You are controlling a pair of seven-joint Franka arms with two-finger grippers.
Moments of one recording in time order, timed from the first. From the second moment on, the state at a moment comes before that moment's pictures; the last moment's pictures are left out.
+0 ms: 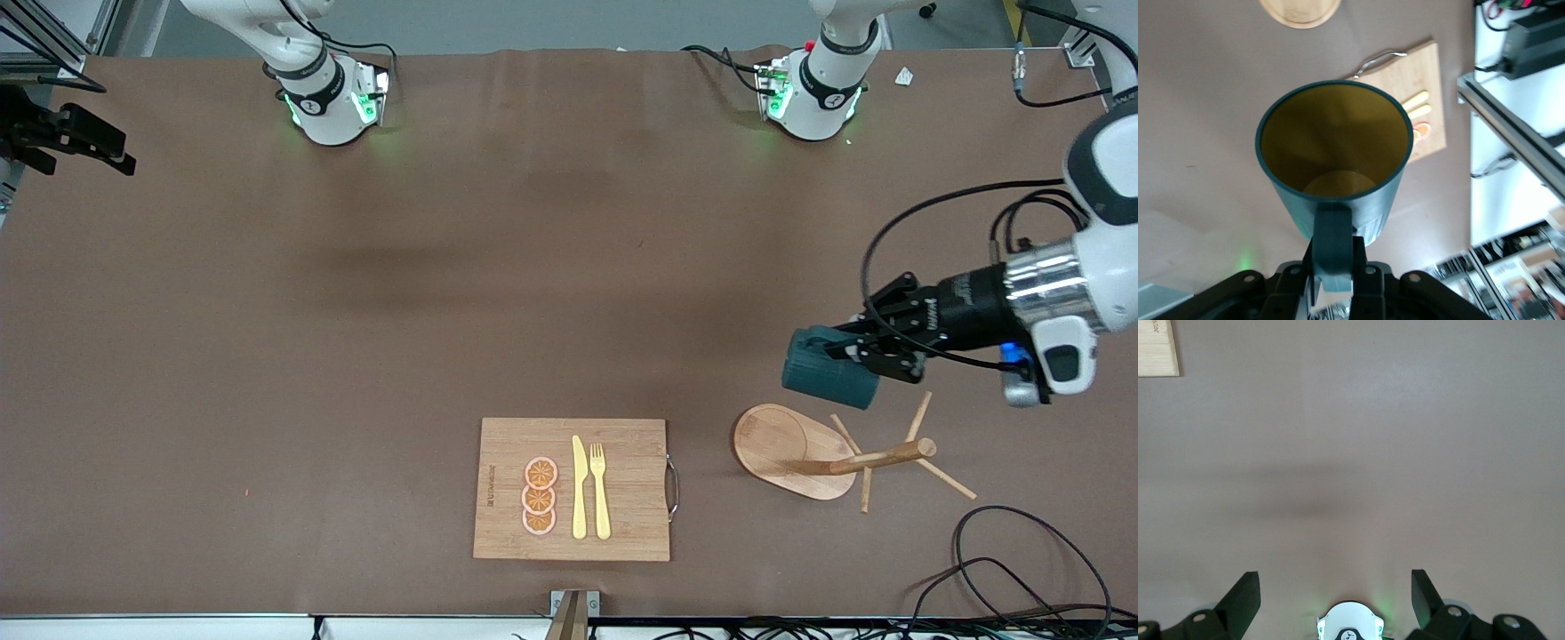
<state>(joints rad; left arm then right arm) 0.22 0.37 -0.36 -1.36 -0.63 1.76 -1.11 0.00 -0.14 -0.03 -1.61 0.00 1.37 -0.01</state>
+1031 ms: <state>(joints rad) 0.32 0.61 -0.35 -1.36 -0.92 1.77 -0.92 0.00 -0.14 -0.03 -1.61 0.00 1.36 -0.01</state>
